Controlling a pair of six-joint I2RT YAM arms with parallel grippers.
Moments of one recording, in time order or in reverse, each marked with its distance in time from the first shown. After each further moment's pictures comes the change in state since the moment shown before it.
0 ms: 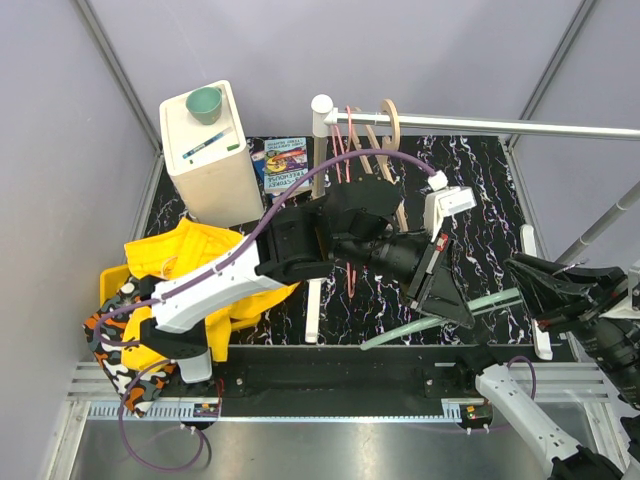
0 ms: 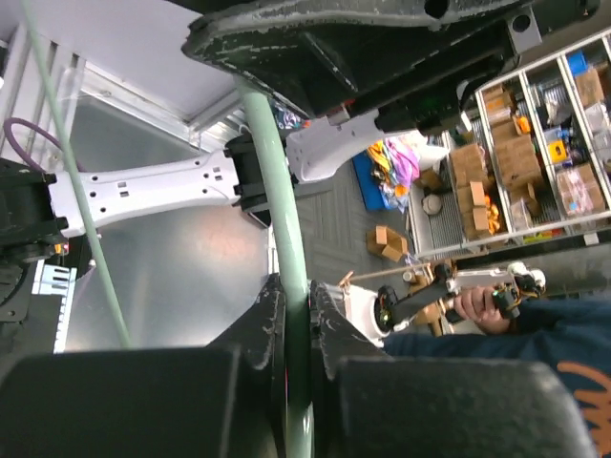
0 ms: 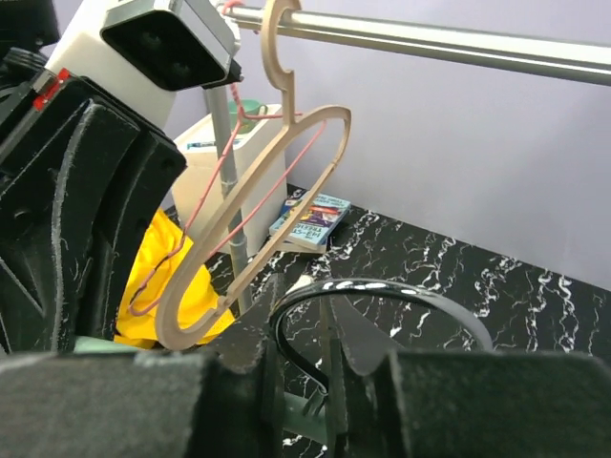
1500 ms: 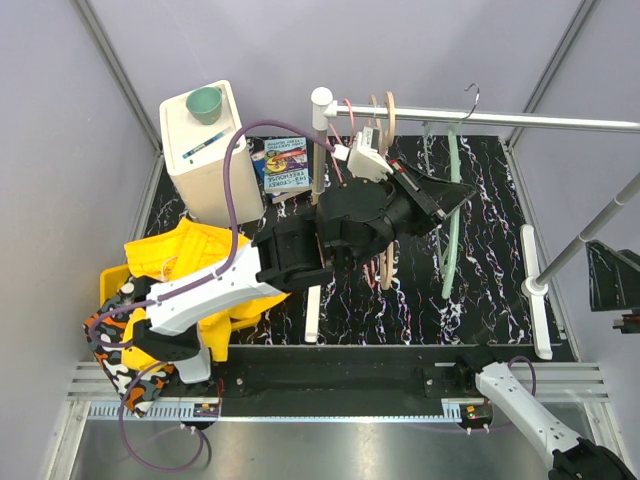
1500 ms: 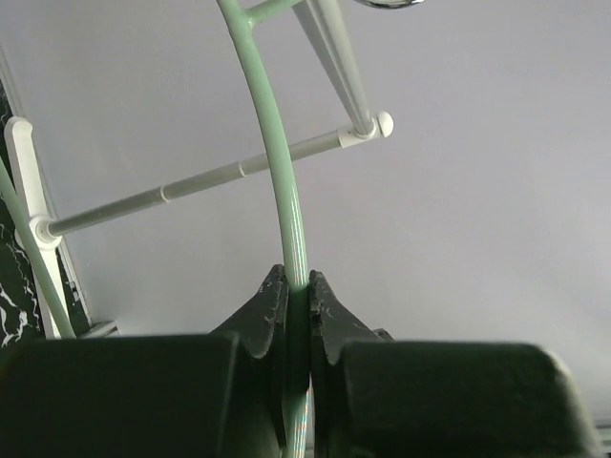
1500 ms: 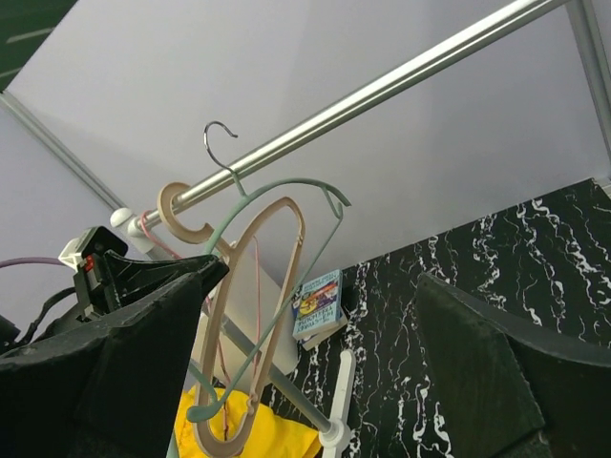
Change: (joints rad) left arm -0.011 -0.038 -0.109 0.304 -1.080 -0.452; right arm 0.002 0.080 0.321 -0.143 0.529 0.465
